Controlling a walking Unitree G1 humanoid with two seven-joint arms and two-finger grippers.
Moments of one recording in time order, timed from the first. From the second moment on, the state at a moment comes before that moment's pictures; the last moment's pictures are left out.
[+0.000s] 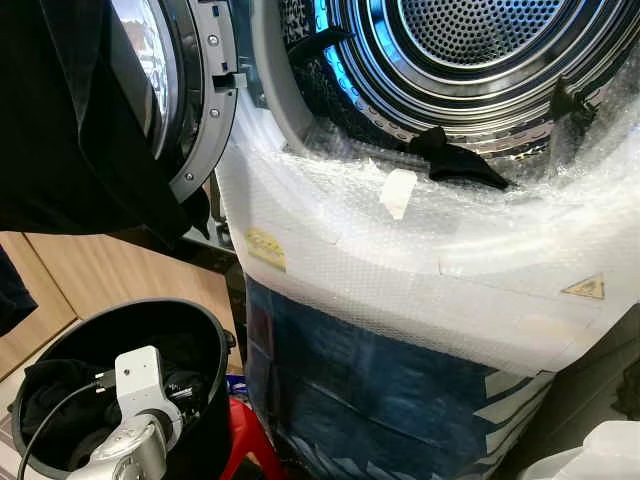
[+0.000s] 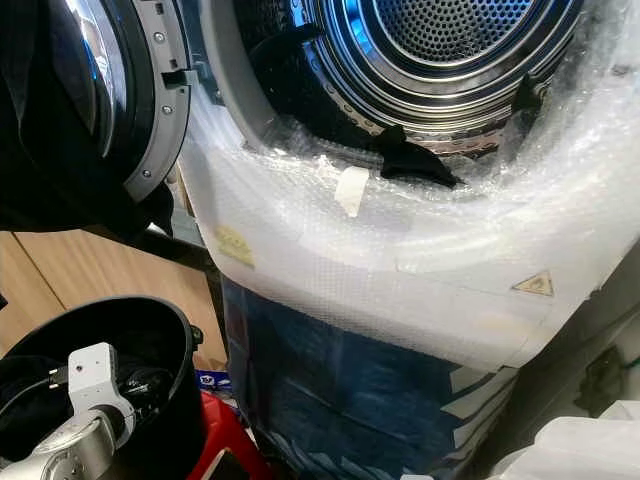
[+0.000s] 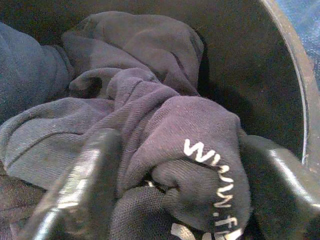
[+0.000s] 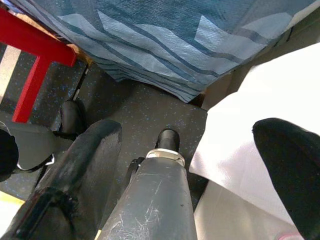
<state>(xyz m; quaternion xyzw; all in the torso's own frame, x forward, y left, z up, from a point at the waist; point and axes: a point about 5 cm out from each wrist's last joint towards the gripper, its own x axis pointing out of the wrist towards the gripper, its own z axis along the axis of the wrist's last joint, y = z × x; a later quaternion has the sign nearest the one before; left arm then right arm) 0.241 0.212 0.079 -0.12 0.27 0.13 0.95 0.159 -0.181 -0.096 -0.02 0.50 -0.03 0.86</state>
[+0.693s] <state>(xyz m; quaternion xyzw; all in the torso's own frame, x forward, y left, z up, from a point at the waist) 0.242 0.202 0.079 -0.11 0.28 0.10 0.95 0.159 -0.180 -0.096 -0.04 0.50 -0.02 0.86</state>
